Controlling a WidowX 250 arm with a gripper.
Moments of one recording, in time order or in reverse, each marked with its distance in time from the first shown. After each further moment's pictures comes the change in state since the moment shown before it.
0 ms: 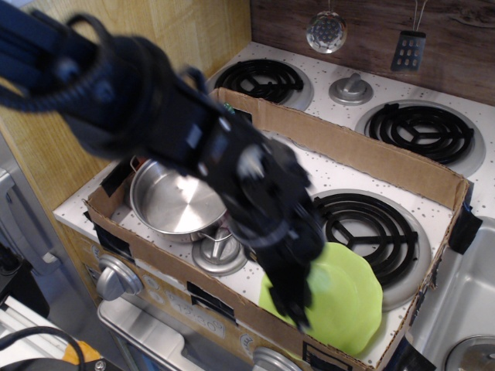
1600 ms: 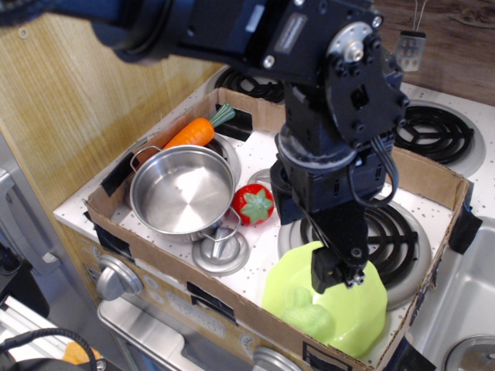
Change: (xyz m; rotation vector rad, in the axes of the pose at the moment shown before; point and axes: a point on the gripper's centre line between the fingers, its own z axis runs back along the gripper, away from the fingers) arm 0.032 -0.007 0.067 0.017 0.159 0.068
